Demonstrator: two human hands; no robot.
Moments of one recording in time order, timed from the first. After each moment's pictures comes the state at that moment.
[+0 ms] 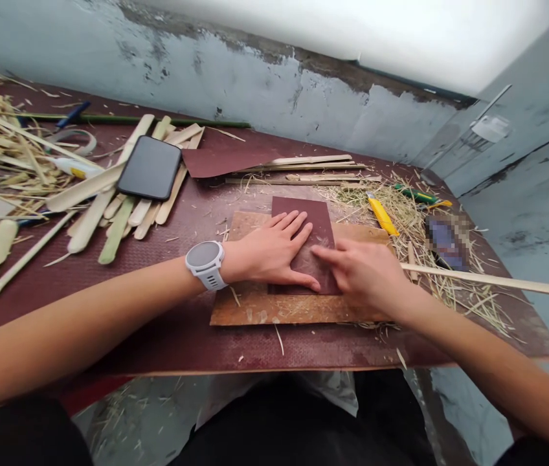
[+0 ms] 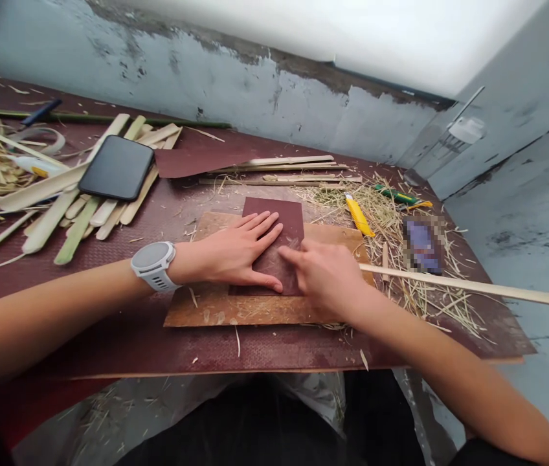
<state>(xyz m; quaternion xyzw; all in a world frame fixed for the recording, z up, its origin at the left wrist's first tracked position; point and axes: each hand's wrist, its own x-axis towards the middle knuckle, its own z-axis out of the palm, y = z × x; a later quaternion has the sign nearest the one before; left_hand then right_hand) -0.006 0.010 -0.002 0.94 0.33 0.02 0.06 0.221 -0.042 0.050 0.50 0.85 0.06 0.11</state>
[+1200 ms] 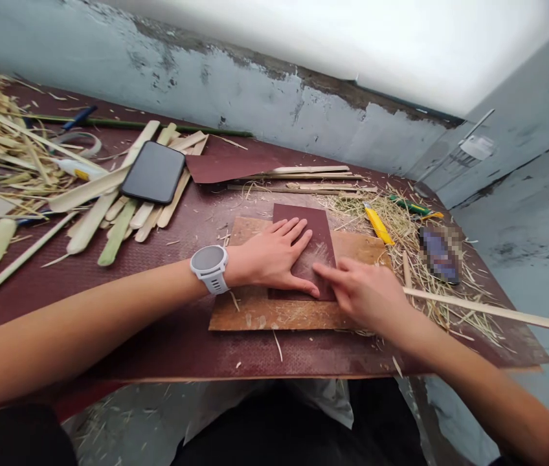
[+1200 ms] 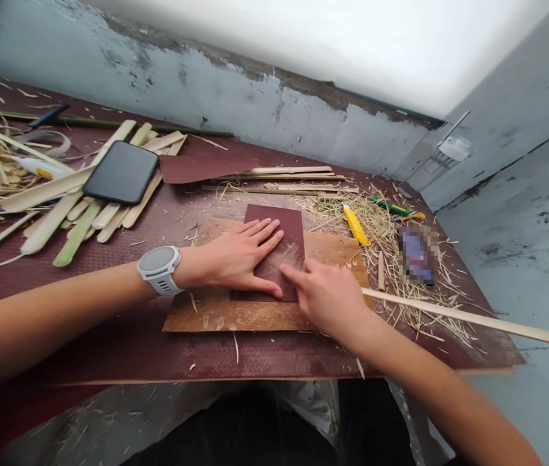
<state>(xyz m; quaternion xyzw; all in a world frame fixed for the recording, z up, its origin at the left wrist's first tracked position) -0.004 0.010 -0.003 0.94 0.34 0.04 0.07 0.221 -0.068 0.053 0.52 0.85 0.05 0.11</state>
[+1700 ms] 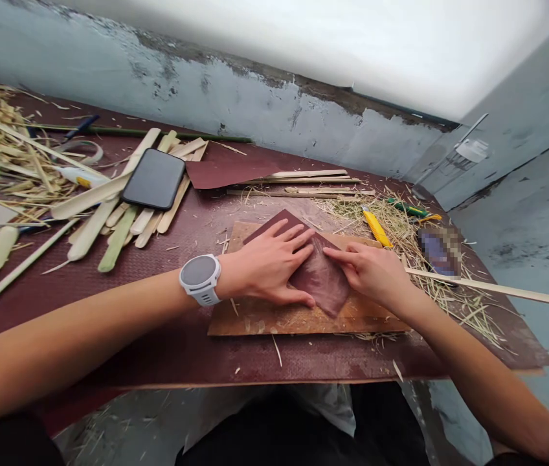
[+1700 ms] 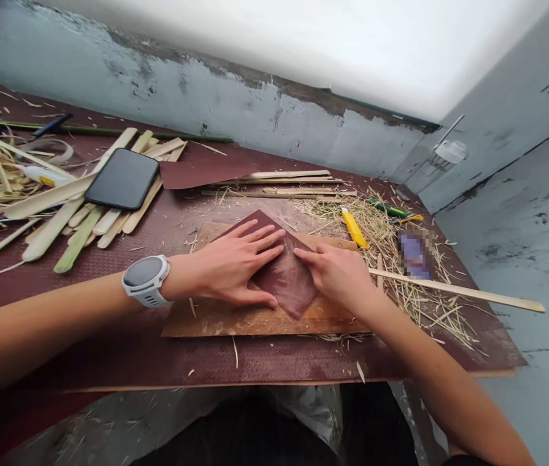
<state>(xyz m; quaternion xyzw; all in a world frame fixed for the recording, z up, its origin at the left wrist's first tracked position) -0.009 -0.001 0.011 0.96 0.28 0.08 0.03 0.247 -0.033 0.043 0.53 0.84 0.07 0.05</state>
